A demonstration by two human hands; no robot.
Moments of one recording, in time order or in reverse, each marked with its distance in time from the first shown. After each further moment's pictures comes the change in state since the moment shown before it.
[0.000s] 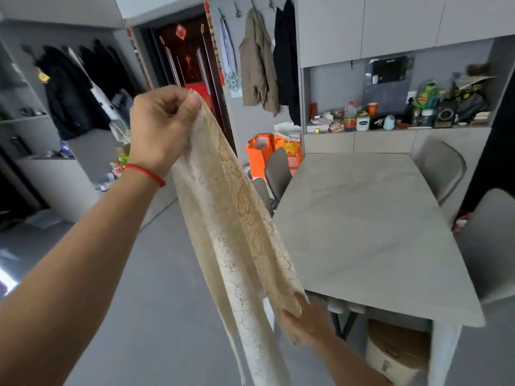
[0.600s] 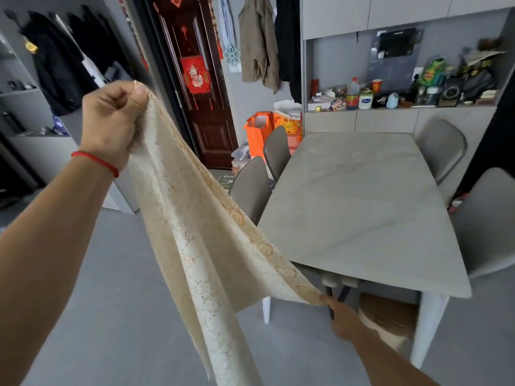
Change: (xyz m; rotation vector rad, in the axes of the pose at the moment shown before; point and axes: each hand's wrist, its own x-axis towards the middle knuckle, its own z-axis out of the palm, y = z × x) left_hand -0.027 -0.055 -0.051 -0.263 -0.011 -0.186; right_hand -0.019 0.105 -0.009 -0.215 -0.098 0.010
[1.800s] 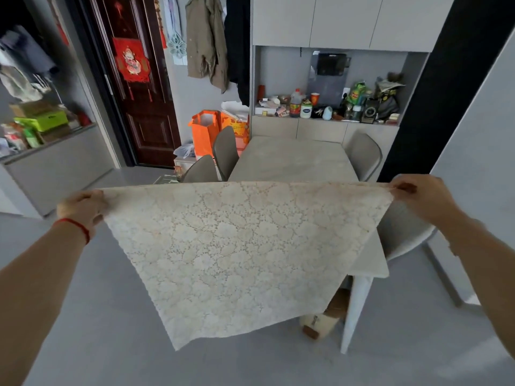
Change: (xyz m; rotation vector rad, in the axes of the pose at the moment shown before) left_hand -0.086 -0.230 -0.022 -0.122 0.185 -0.905; right_hand -0.133 0.033 -0.323 -0.113 0.952 -0.141
